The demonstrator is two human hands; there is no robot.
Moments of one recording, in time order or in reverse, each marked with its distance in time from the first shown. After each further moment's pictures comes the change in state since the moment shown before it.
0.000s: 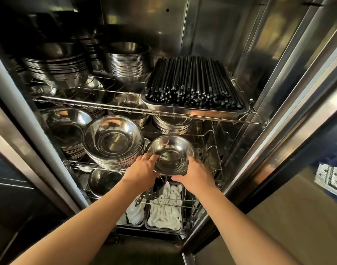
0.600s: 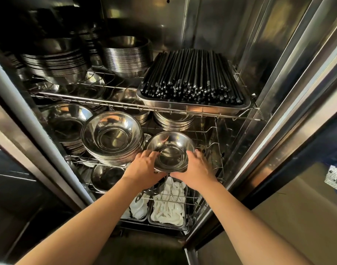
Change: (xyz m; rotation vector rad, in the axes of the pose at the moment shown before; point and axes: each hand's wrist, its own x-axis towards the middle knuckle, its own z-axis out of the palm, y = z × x) left_hand -0.001 0.007 0.007 0.030 0.022 -0.048; right_hand 0.014 0.014 0.001 -0.022 -0.033 -0.104
